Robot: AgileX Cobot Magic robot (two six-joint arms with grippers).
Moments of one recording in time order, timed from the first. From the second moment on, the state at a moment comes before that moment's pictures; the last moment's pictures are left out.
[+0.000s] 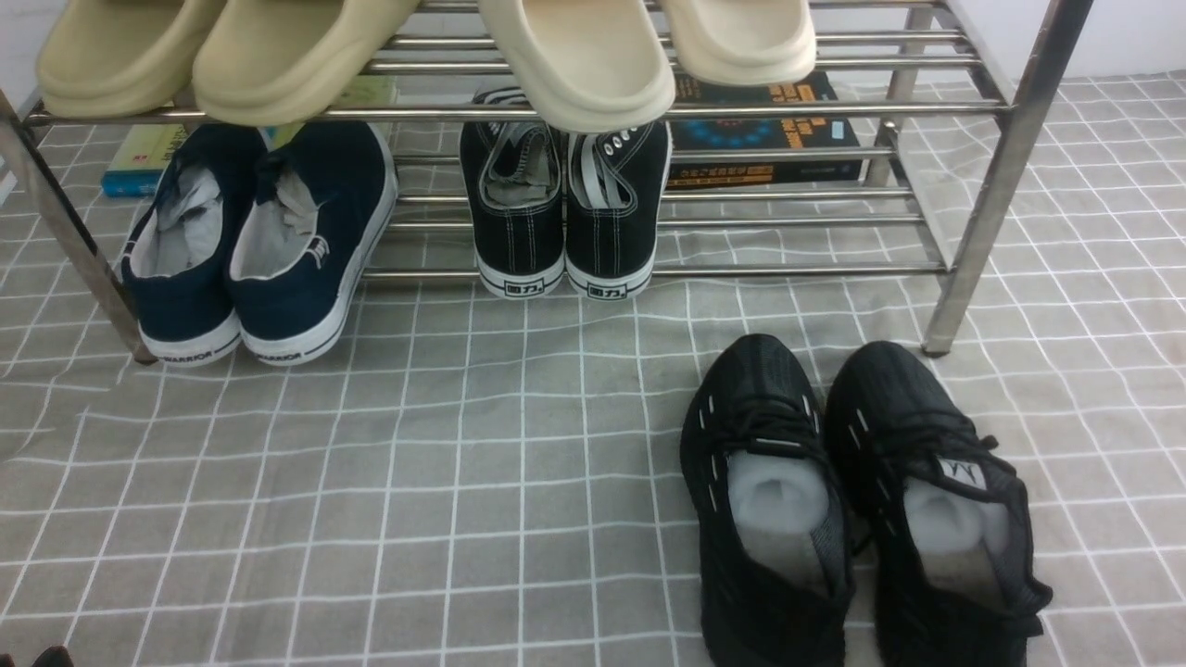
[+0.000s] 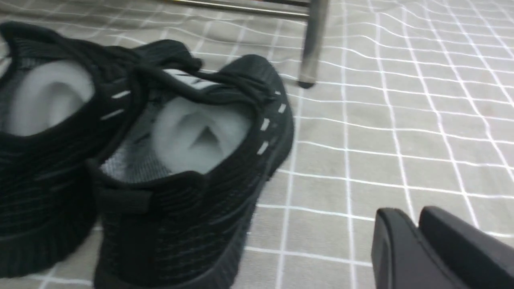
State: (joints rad) right arm 0.12 -0.01 0.02 -0.01 0.34 0.01; left arm -0.03 -0.01 0.02 0.19 0.39 -0.24
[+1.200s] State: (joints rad) right arm 0.06 -0.01 0.01 -0.02 0.39 0.01; left arm -0.03 -0.01 0.02 0.19 0.39 -0.24
